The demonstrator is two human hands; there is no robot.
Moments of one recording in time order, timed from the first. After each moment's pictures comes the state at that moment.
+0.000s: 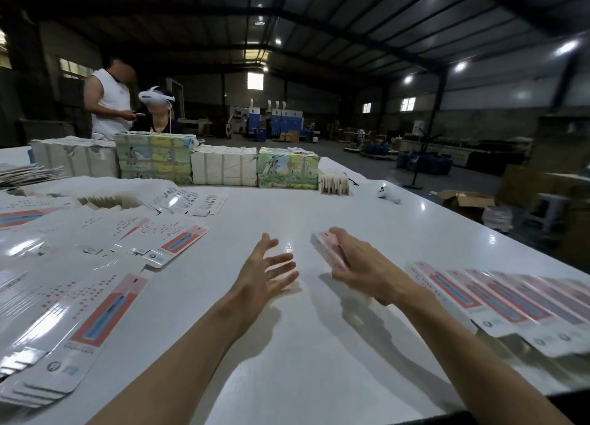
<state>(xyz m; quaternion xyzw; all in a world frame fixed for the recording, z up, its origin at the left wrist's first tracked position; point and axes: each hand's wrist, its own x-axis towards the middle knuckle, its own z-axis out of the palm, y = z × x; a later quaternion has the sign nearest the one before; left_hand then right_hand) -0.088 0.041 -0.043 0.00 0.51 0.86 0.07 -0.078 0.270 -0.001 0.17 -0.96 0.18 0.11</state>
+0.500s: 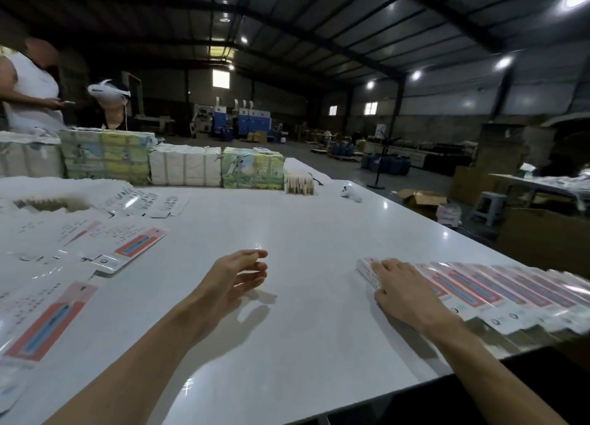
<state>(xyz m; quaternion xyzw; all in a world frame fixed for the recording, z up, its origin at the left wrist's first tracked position) -0.076 0.038 -0.045 0.12 0.60 0.79 0.10 -0.007 0.380 -0.027 -0.04 -0.99 -0.03 0.12</state>
